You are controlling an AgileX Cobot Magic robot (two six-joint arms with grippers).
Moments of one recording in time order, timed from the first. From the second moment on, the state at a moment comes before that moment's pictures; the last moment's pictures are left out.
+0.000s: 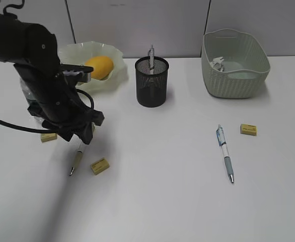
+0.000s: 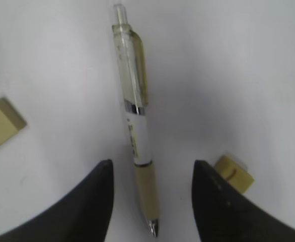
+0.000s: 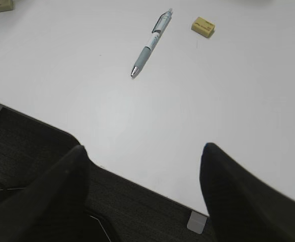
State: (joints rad) left arm -0.46 1.94 -1.25 -0.08 0.79 -0.13; right arm 0.50 0.24 -0.51 -0.04 1.04 0.04
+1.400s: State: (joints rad) left arm -0.46 2.09 -1.31 0.03 0.75 -0.21; right arm 0.50 0.24 -0.51 -0.04 1.04 0.04
